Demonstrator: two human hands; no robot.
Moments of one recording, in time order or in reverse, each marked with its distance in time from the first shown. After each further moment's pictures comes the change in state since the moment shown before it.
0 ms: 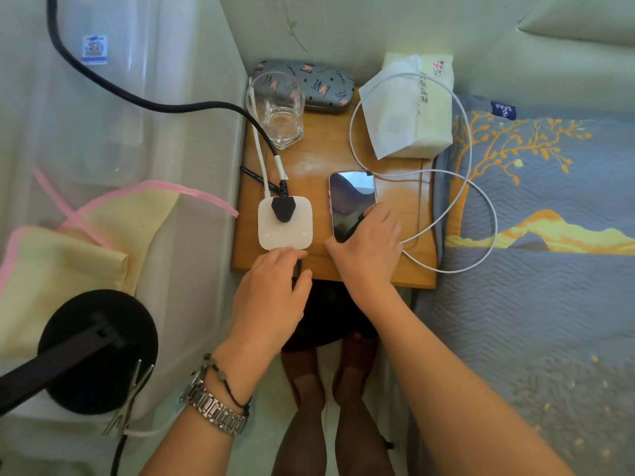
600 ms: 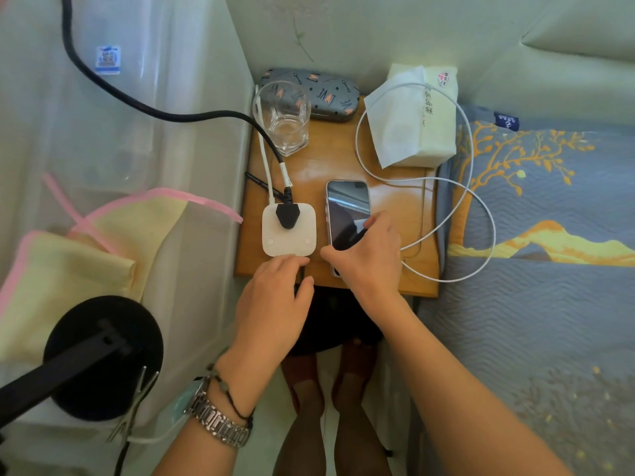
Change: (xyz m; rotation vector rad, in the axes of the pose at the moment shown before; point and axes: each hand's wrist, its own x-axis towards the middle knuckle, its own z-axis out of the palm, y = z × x) left_hand -0.001 -0.001 0.000 -0.048 0.013 -0.013; right_hand -0.002 0.004 -0.009 0.219 -0.111 -0.026
